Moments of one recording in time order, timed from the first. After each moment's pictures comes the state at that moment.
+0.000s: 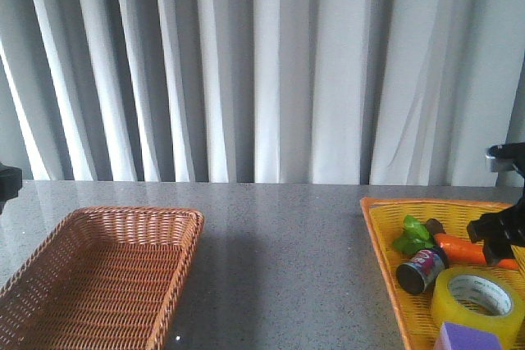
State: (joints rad) left arm -0.05 1.16 -1.10 0.15 0.44 -0.27; right arm -0.09 1.72 -1.55 -0.12 1.01 0.01
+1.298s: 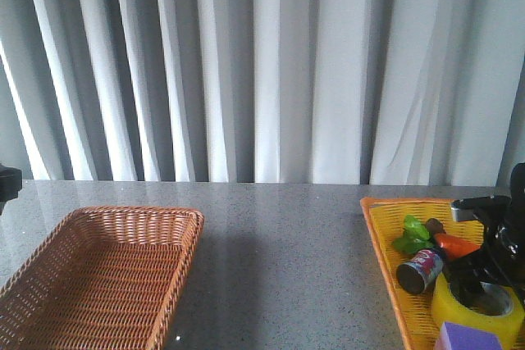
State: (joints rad) left arm -0.05 1.16 -1.10 0.15 0.45 -0.27; right arm -0.11 2.03 -1.69 -0.07 1.05 -0.10
